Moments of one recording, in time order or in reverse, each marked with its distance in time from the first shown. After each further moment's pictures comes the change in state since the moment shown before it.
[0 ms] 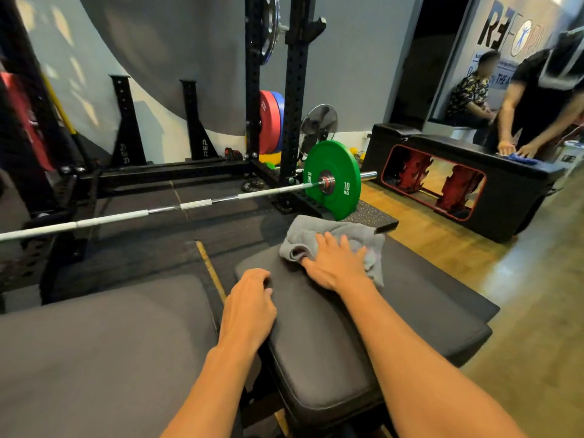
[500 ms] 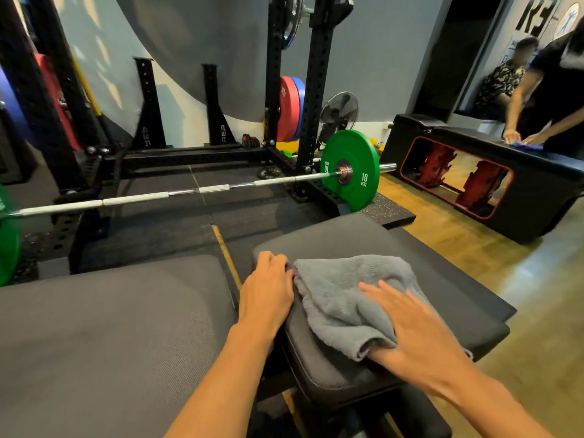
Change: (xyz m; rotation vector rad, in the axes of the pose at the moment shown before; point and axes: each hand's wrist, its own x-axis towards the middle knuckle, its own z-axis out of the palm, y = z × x) left_hand -0.001 0.003 0.000 0.170 -0.023 0.026; right_hand -0.146 0.068 -0.001 0.100 0.064 -0.323
